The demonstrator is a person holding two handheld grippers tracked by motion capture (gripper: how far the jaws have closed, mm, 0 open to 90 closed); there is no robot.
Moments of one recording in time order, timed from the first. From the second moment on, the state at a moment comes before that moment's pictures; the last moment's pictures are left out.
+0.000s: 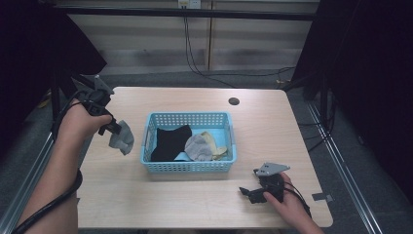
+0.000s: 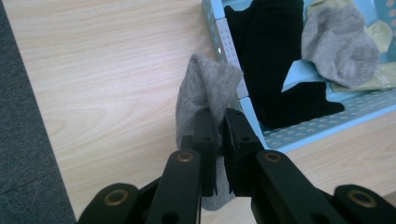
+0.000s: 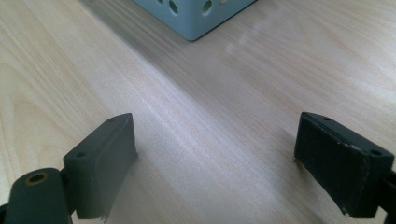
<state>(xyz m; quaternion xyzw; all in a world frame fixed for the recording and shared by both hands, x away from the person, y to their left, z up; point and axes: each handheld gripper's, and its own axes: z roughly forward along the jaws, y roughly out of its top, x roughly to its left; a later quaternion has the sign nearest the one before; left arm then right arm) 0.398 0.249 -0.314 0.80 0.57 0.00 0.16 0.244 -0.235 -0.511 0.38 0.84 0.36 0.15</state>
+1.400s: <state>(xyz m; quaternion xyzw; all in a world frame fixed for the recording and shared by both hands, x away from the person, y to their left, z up) 0.398 0.248 -0.404 0.80 0.59 0.00 0.15 0.244 -0.235 -0.511 0.38 0.84 0.36 0.15</state>
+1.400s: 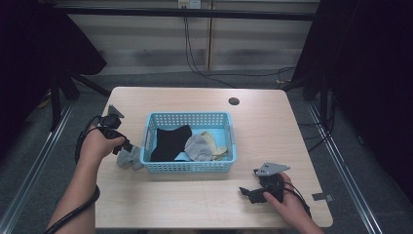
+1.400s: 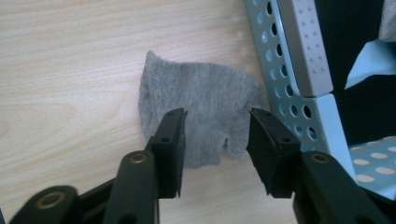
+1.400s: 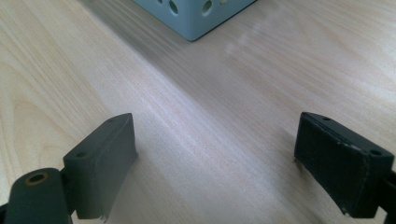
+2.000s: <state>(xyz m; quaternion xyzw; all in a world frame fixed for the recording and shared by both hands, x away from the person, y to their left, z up) 0.397 0.218 -0.372 0.82 0.53 0.05 0.19 0.244 -0.235 -0.511 0.38 0.84 0.36 0.15</state>
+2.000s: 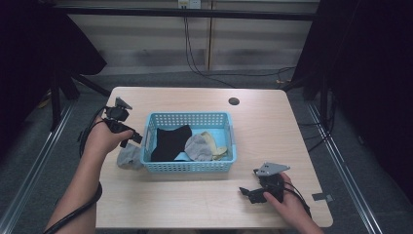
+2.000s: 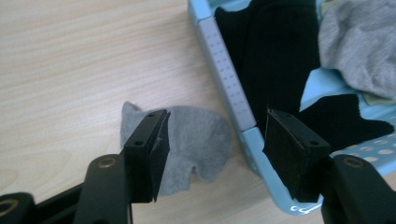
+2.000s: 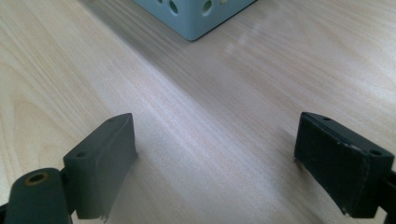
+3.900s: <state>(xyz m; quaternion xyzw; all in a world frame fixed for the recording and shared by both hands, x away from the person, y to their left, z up) 0.418 0.080 -0.445 0.87 0.44 0.00 0.24 0.244 -0.235 -0.511 0.38 0.84 0.36 0.15</state>
